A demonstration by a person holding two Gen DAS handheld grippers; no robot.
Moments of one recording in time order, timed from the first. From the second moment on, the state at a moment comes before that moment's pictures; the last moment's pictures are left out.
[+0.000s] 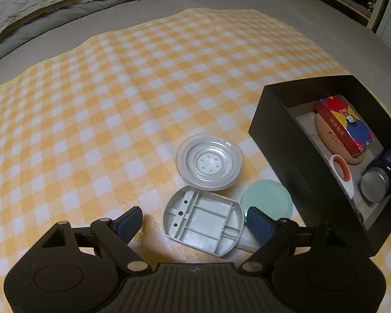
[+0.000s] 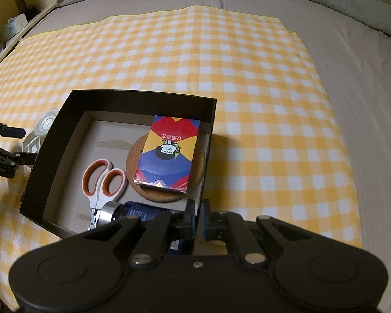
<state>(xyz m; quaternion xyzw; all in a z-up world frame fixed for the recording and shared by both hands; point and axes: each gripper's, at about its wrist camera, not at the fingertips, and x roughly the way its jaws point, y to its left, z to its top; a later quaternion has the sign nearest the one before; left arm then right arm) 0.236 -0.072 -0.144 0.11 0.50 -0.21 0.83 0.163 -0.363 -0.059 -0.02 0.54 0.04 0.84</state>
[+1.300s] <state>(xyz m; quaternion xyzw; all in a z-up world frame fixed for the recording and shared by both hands) 0.227 -0.044 -0.080 -0.07 0.47 -0.19 0.86 0.169 -0.359 -0.063 -0.04 0.54 0.04 0.84</state>
